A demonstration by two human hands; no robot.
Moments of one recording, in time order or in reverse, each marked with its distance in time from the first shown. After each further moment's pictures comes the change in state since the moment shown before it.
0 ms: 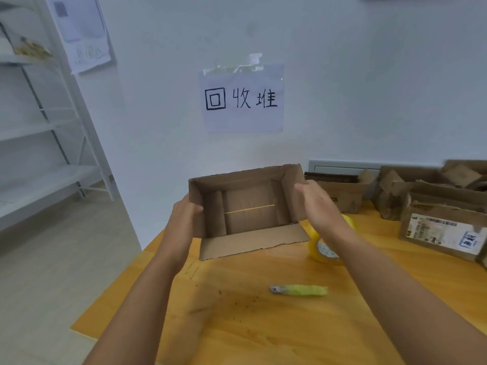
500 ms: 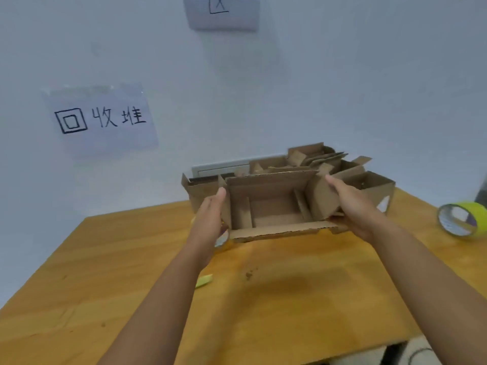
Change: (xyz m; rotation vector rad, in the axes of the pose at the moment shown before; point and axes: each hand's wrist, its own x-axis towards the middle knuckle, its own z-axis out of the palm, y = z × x) left_hand -0.083 0.031 0.242 -0.116 -0.523 -0.067; right_hand -0.128 0.060 -0.258 0.135 0.424 0.277
